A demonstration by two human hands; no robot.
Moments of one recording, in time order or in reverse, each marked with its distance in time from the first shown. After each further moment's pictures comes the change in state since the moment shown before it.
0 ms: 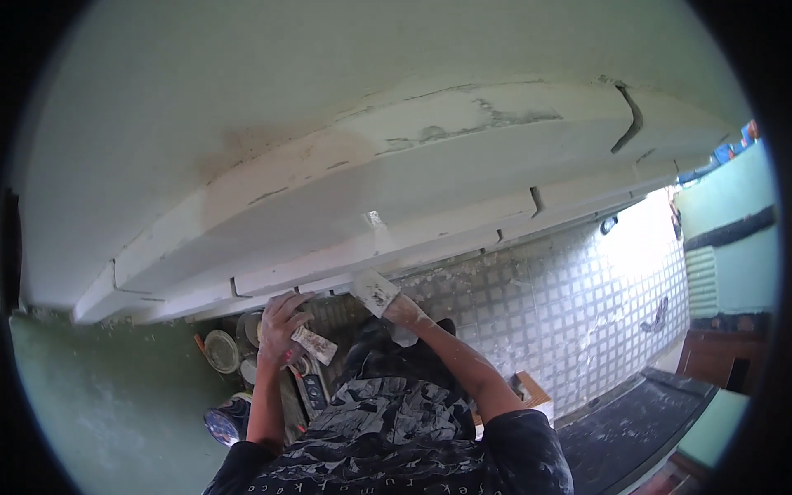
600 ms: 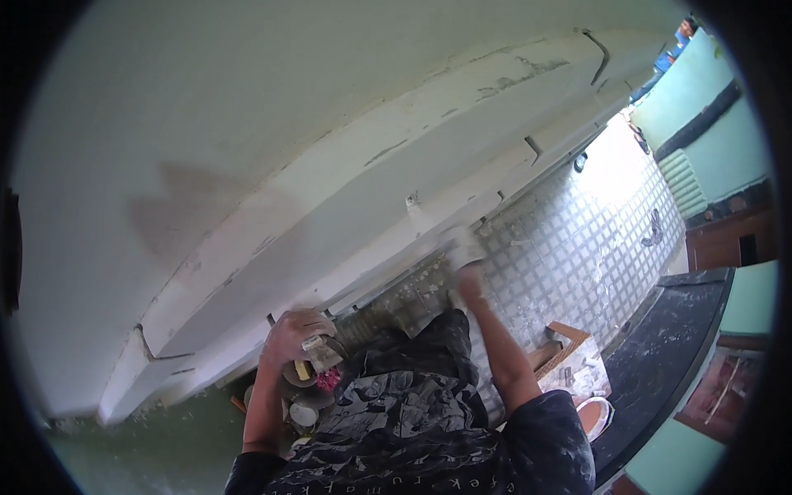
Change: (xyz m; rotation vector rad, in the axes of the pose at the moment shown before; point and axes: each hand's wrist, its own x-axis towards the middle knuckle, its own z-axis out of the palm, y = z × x) left_hand 0.031 -0.098 -0.040 -0.535 -0.431 0.383; right_hand -0.187 0.045 0.085 -0.767 -0.127 1.241
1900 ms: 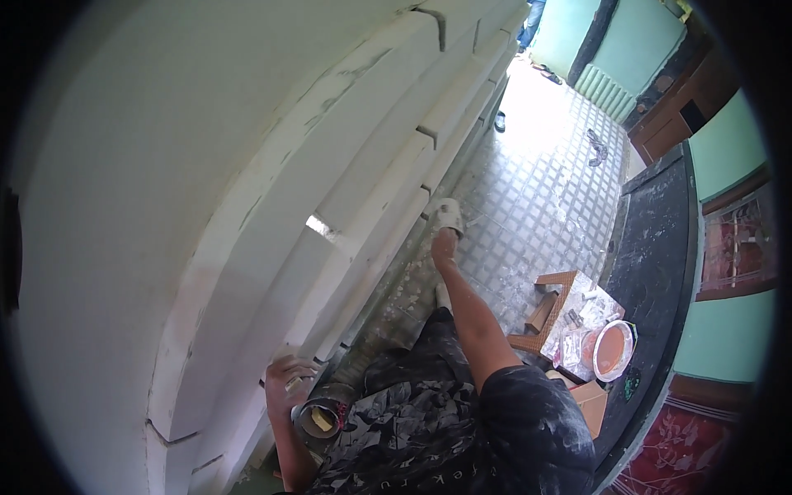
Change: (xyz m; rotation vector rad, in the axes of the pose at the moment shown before) left_hand 0.017 0.009 0.000 -0.162 0.111 0.029; right_hand 0.073 0.043 -0.010 0.426 0.093 0.739
